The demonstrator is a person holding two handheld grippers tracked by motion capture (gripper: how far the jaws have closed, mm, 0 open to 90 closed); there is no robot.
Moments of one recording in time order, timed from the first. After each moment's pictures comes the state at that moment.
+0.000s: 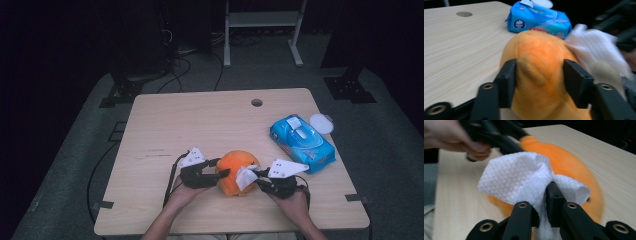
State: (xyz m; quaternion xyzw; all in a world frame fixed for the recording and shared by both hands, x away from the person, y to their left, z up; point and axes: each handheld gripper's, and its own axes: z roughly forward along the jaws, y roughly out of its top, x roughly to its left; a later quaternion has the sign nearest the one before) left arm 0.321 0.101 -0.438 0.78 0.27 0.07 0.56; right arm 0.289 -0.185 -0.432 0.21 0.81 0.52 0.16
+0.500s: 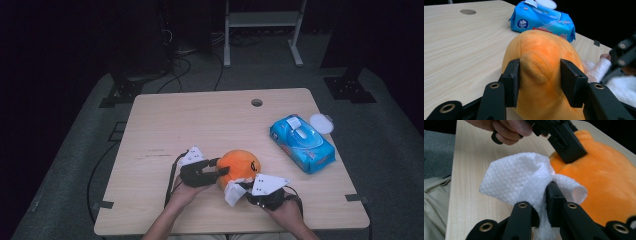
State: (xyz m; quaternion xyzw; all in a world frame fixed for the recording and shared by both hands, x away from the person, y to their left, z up) left arm 0.323 0.102 -0.438 0.78 0.29 0.07 0.56; right arm 0.265 -0.148 -0.440 0.11 0.86 0.47 0.18
